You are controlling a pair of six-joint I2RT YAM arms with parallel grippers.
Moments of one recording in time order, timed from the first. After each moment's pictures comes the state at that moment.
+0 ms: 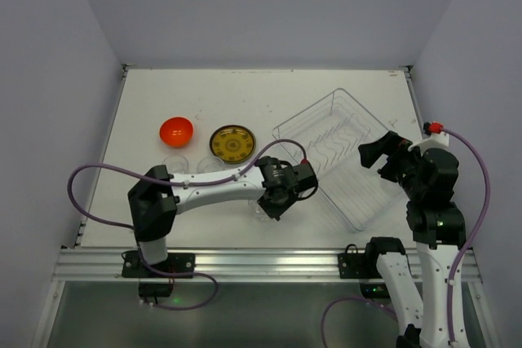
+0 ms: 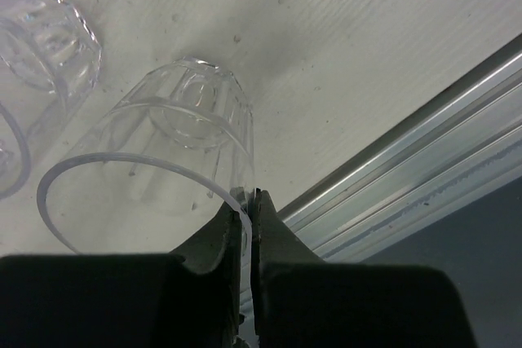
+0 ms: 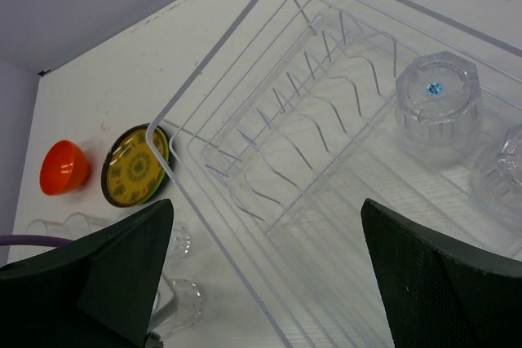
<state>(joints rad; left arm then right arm) -1.20 1.79 1.44 -1.03 -0.11 -0.35 -0.05 0.56 0.91 -0.72 -0.14 0.49</state>
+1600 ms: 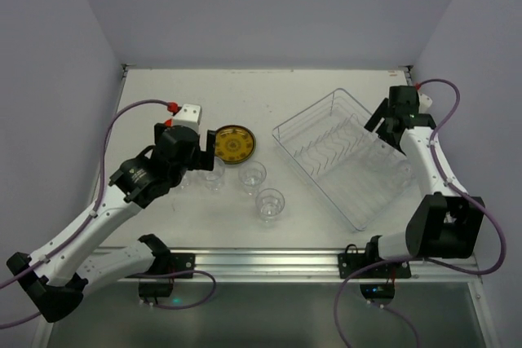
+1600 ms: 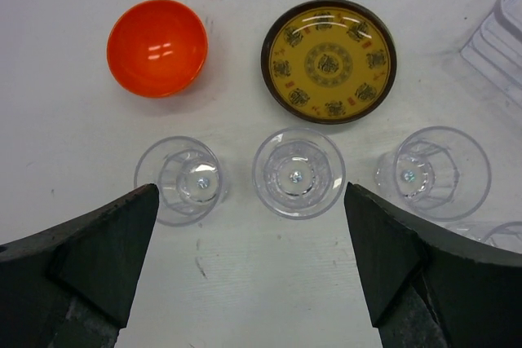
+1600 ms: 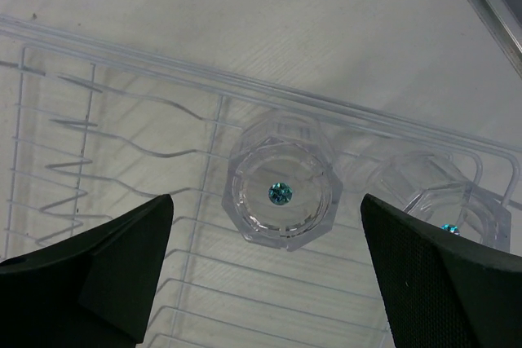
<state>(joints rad) -0.70 0.95 1.08 -0.77 -0.53 -0.32 -0.06 1.39 1.16 -0.71 0.32 0.56</state>
